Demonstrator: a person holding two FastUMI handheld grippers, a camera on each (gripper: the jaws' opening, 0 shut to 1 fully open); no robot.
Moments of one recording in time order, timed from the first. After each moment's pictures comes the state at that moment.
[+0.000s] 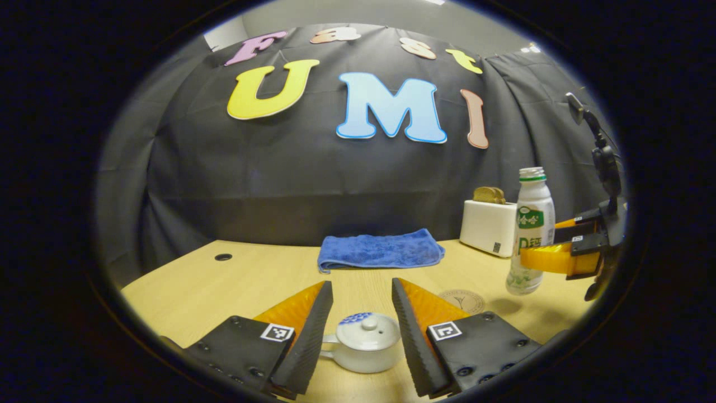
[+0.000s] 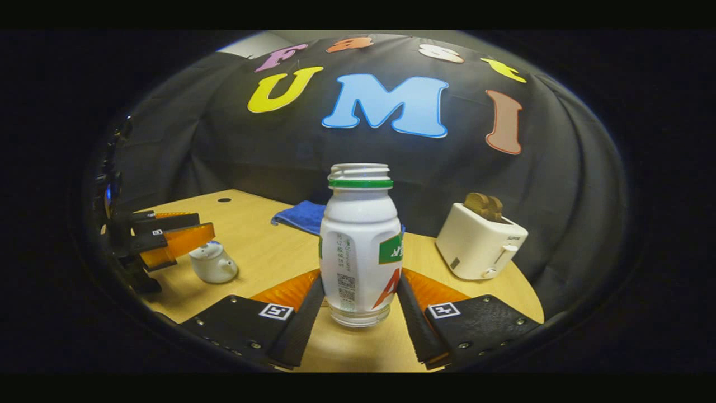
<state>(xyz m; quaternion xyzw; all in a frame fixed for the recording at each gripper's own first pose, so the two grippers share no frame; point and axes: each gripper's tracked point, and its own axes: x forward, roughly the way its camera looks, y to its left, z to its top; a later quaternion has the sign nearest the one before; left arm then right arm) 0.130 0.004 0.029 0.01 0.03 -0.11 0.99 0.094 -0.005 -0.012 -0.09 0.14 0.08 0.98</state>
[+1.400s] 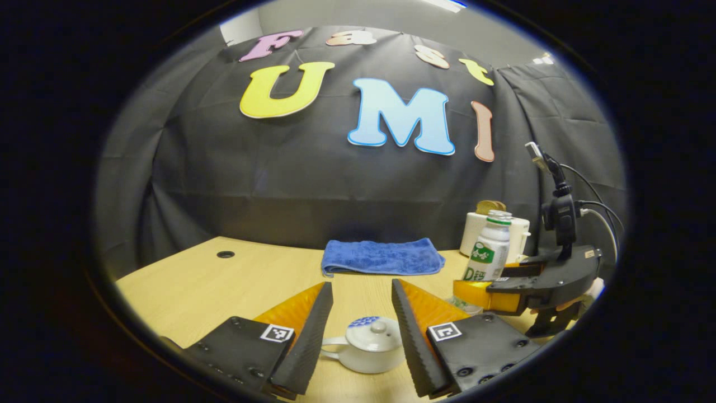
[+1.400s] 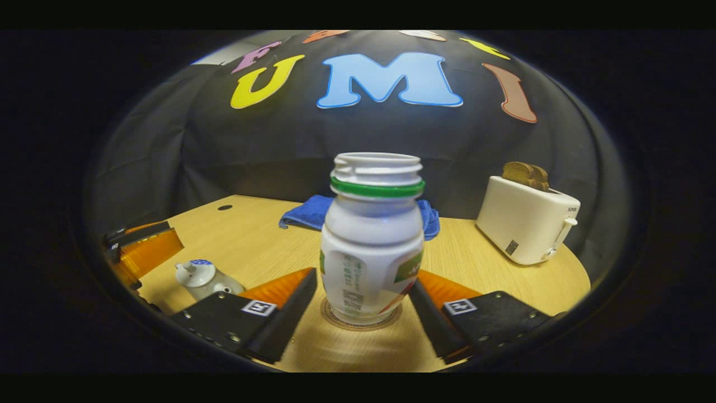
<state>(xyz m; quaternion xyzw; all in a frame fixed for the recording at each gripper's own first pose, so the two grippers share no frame) 0.130 0.013 0.031 -0.02 0.03 -0.11 0.99 0.146 0.037 -0.056 -0.01 0.17 0.09 0.98</state>
